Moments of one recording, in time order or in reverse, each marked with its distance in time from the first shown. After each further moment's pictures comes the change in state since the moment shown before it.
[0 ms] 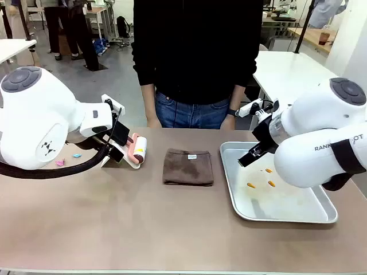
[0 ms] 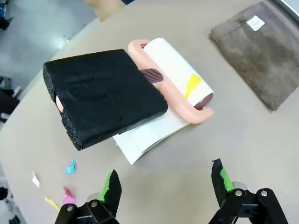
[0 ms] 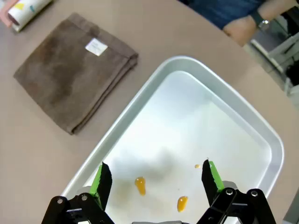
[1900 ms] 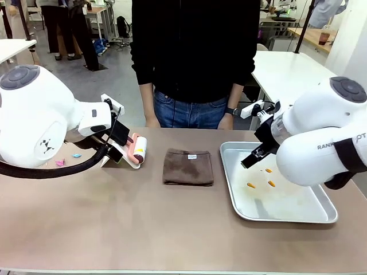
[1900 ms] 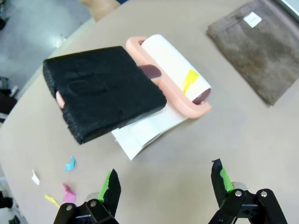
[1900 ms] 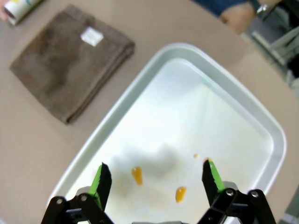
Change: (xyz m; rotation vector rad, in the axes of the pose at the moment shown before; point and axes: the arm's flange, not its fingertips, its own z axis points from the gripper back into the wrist) left arm -0.001 0.005 0.008 -0.022 0.018 -0.020; right arm -0.006 -0.007 0.004 0.007 0.068 -0.015
